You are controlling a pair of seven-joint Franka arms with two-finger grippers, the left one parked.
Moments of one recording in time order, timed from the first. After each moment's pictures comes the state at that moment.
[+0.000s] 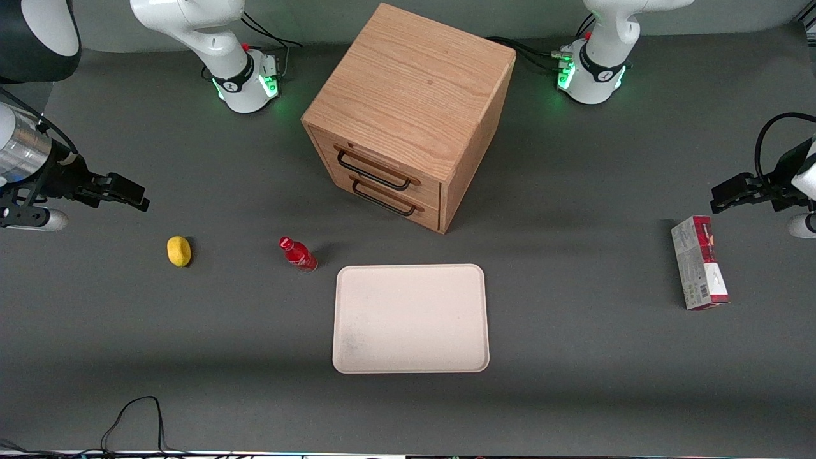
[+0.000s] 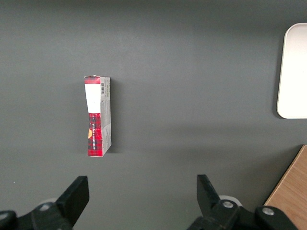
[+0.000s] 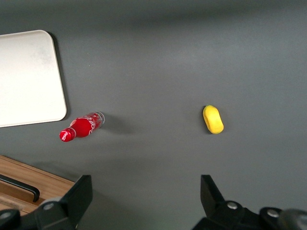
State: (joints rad) arm 0.09 0.02 -0.05 -1.65 0.03 1.65 0.16
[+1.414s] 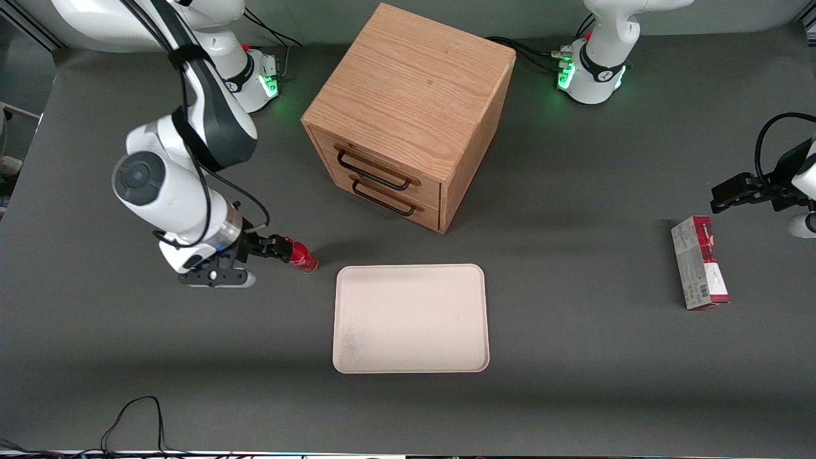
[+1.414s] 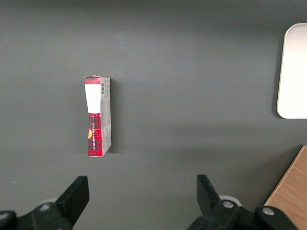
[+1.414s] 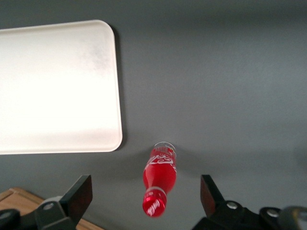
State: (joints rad) arm 0.11 0.34 0.25 -1.74 -0.02 2.10 0.43
